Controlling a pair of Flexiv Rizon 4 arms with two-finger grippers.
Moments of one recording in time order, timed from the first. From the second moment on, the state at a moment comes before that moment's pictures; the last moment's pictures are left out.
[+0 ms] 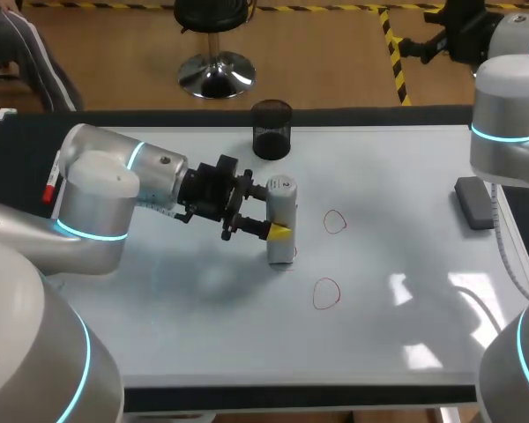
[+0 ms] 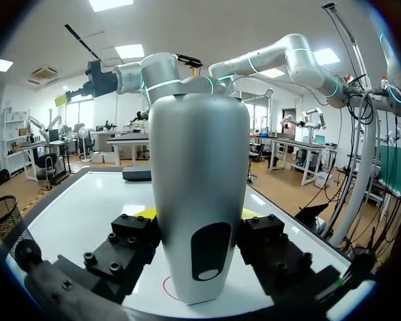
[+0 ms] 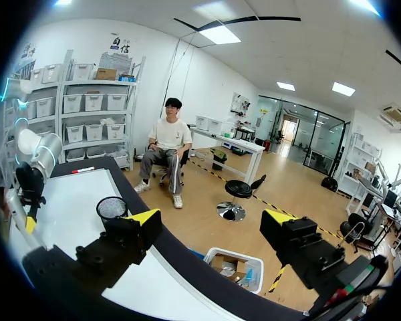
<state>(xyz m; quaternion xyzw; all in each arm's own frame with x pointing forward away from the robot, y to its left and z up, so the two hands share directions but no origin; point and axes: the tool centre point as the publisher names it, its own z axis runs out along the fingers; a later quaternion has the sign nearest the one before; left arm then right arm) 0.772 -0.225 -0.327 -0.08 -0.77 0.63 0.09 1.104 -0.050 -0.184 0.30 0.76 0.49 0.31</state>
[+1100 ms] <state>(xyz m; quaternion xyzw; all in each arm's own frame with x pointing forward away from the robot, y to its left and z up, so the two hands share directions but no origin) 0.772 -0.225 -0.327 -0.08 -0.77 0.63 0.09 1.087 -0.032 -0.163 0.23 0.80 0.47 0.29</state>
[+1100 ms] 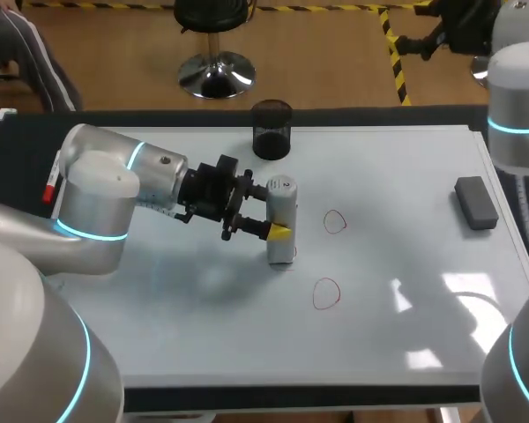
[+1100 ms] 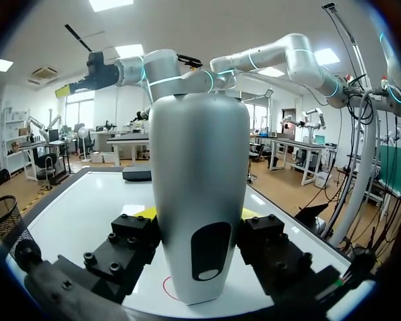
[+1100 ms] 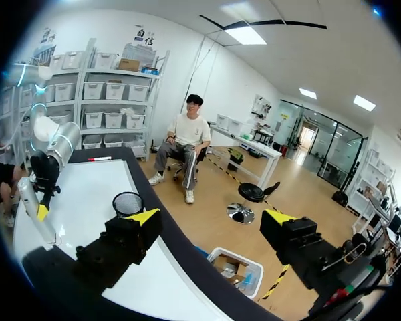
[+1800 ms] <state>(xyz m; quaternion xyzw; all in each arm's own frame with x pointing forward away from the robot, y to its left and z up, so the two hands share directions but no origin) 0.772 -0.225 -0.327 -0.08 -0.77 0.63 0.09 1.053 -0.055 -0.134 0.22 0.86 0.40 0.21</state>
